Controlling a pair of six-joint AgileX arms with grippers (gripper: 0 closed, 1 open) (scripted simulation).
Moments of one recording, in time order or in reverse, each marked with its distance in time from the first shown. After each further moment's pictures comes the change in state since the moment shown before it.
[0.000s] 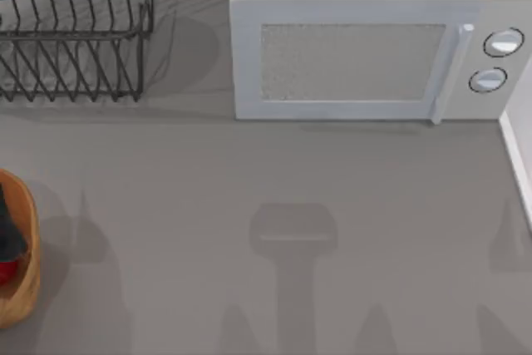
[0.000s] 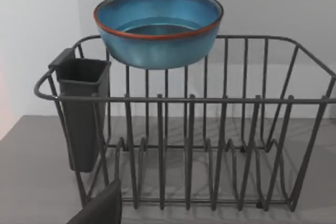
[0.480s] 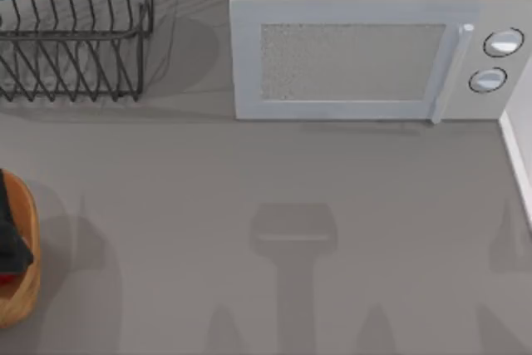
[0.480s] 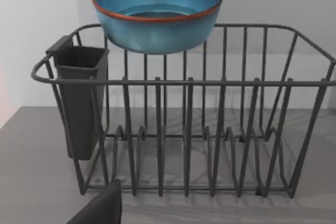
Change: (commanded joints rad) left arm -0.008 -0.084 -0.044 -0.041 -0.006 -0.001; right arm 0.000 0.000 0.000 0.000 0.000 0.000
